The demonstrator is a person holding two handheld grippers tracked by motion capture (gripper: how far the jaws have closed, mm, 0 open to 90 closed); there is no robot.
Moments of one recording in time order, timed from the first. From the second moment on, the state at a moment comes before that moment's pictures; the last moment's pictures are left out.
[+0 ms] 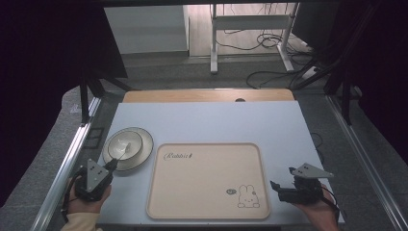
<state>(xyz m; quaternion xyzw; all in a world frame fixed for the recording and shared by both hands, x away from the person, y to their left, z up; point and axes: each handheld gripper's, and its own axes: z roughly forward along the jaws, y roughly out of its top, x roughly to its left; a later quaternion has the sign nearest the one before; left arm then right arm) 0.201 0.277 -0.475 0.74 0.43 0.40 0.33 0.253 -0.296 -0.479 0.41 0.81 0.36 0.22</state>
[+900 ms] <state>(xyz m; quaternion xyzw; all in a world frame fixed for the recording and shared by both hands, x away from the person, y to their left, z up) 0.188 0.268 -0.456 0.72 0.42 0.43 0.36 0.253 -0.297 -0.480 0.41 0.81 0.36 0.22</state>
